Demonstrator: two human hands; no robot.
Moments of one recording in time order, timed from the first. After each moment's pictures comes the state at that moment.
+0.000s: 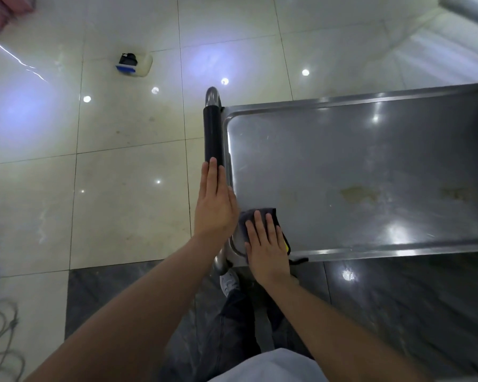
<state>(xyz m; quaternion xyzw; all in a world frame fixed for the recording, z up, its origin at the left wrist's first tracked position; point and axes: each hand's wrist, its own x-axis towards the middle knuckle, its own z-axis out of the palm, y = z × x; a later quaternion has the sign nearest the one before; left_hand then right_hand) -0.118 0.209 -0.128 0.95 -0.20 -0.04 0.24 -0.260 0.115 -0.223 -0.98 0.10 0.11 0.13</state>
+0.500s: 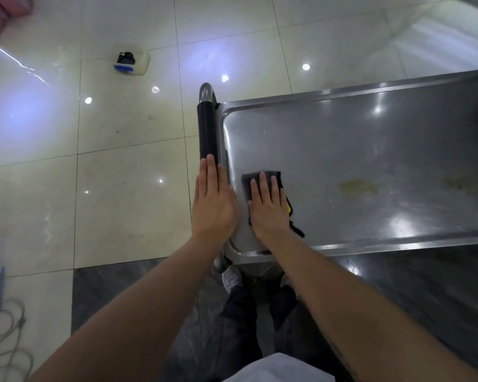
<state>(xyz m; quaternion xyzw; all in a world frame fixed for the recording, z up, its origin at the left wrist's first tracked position) -0.128 0.201 -0.127 0.97 -0.21 -0.05 0.11 -0.184 0.071 -0.219 -0.97 0.15 0.13 0.15</state>
